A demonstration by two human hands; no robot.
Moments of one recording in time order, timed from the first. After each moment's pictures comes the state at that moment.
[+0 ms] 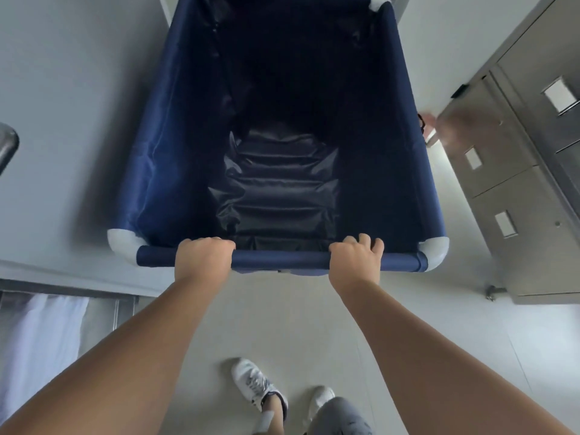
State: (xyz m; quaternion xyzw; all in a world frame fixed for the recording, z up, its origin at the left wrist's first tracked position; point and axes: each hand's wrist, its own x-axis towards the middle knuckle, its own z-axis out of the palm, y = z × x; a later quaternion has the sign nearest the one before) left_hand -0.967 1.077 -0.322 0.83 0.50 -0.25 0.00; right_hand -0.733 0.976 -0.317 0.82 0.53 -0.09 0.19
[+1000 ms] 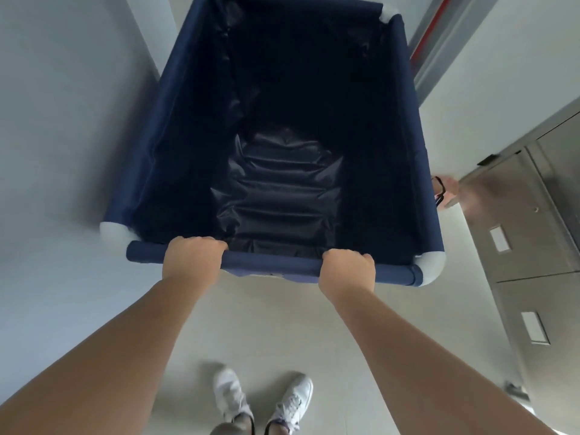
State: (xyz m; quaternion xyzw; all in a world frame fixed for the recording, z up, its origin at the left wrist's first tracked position) left_hand -0.844 1.375 -0.308 0.81 0.52 -0.27 0.04; right_hand -0.598 1.285 -0.316 0.78 0.58 -0.14 0.17
